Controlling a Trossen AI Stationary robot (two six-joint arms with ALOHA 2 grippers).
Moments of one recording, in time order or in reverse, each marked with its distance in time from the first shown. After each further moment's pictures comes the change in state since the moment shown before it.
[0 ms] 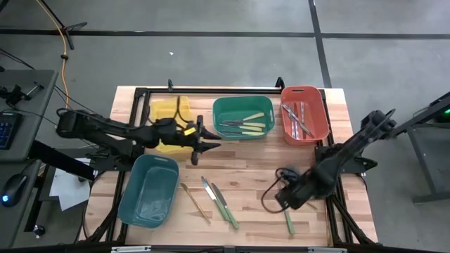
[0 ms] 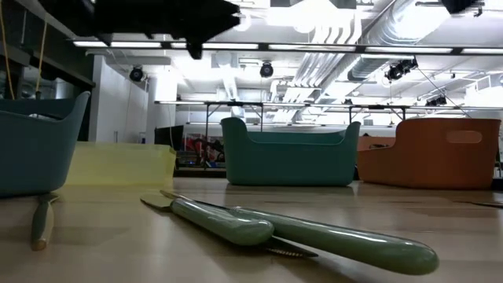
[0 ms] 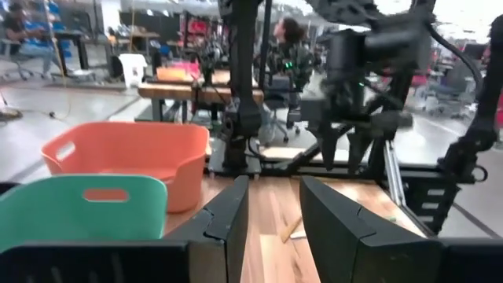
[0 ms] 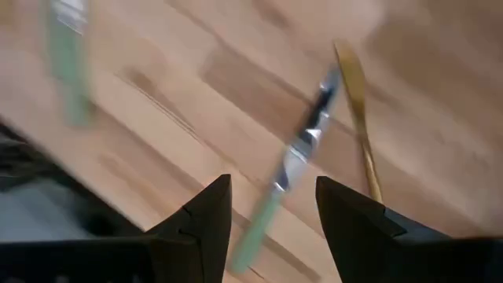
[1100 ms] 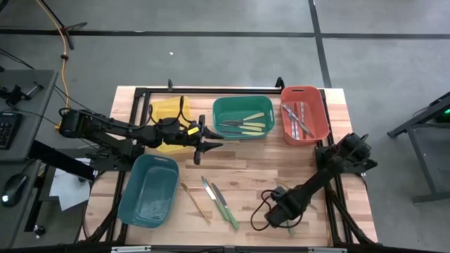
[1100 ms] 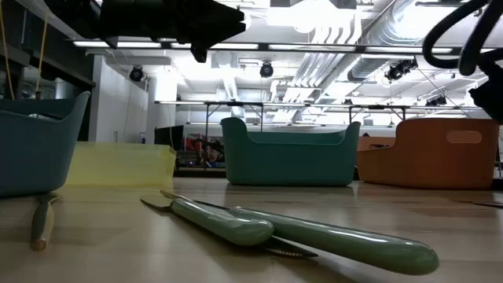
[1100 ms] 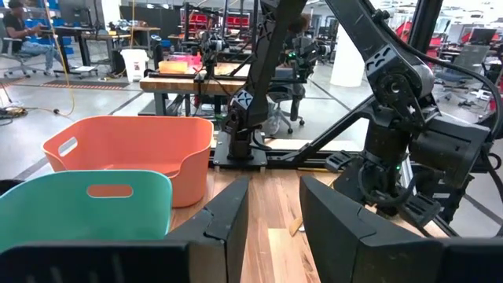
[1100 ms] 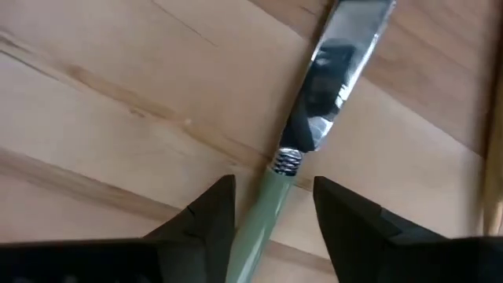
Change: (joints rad) left arm 0.008 0.047 0.022 0.001 0.004 0.028; right arm 0.033 0.460 0.002 0.209 -0.306 0.120
